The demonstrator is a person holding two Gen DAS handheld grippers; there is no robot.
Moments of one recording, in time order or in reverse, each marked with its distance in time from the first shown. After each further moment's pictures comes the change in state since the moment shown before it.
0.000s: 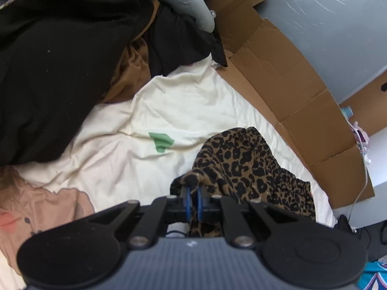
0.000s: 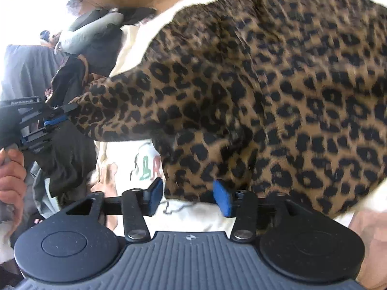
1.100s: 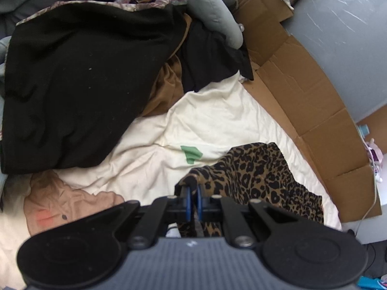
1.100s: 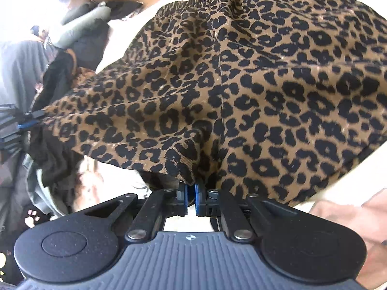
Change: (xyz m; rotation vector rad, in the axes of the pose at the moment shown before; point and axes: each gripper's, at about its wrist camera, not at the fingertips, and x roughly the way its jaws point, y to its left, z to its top) left arm -0.031 0.013 0.031 -0.056 0.015 0.107; right arm -0.021 -0.033 -0.004 0.073 0.083 -0.013
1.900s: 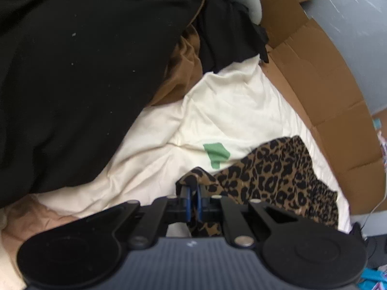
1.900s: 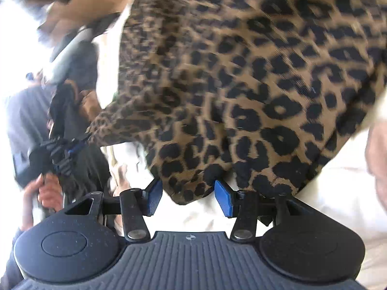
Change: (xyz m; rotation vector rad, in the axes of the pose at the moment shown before) left arm 0.083 0.053 0.025 -0.004 0.086 -0.097; right arm 0.064 -0.024 -0.037 0.382 0.038 0.185
